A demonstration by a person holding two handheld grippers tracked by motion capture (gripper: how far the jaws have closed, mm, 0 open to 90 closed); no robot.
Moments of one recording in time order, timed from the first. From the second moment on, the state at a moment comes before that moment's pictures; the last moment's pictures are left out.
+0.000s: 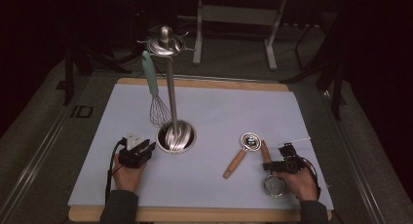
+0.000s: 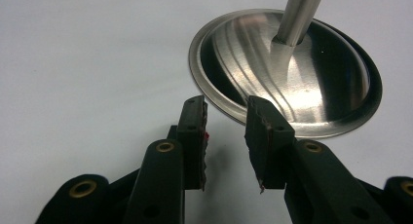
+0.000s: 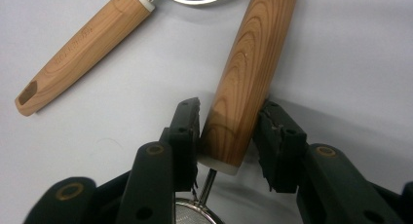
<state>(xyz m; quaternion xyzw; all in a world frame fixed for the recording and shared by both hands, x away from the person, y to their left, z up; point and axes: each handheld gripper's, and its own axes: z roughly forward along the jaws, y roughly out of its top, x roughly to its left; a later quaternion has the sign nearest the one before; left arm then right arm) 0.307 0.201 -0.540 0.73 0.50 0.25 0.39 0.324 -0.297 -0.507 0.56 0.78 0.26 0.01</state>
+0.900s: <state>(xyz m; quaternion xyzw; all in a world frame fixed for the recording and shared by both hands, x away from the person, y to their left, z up) 0.307 0.201 -0.540 0.73 0.50 0.25 0.39 0.319 -0.313 -0.503 0.58 0.76 0.28 0.03</state>
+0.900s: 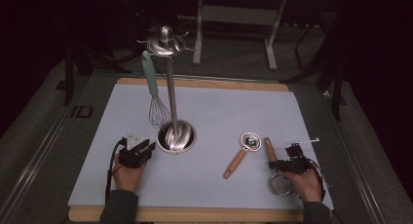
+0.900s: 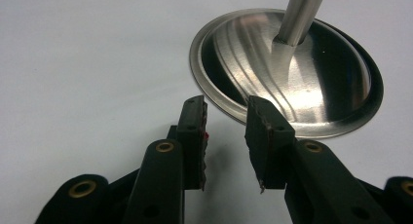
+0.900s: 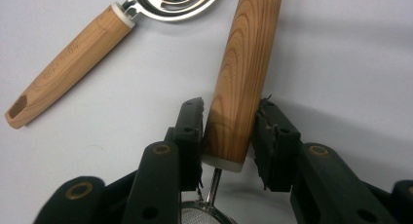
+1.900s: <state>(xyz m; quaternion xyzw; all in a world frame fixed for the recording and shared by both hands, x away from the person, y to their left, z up) 0.307 0.201 -0.540 0.73 0.50 0.25 0.39 0.319 -0.277 -0.476 0.50 0.80 0.33 0.07</state>
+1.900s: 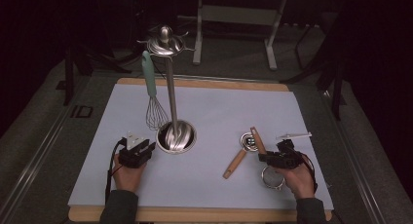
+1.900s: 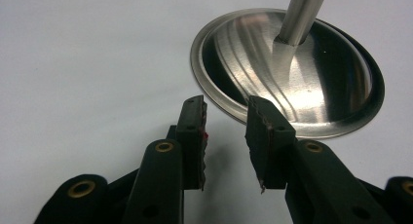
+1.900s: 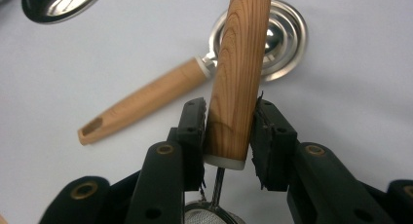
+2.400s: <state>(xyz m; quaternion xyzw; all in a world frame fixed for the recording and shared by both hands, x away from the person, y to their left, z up) 0.307 0.201 -0.540 0.73 0.50 0.25 0.39 0.332 -0.231 -0.451 0.44 0.82 0.35 0.08</state>
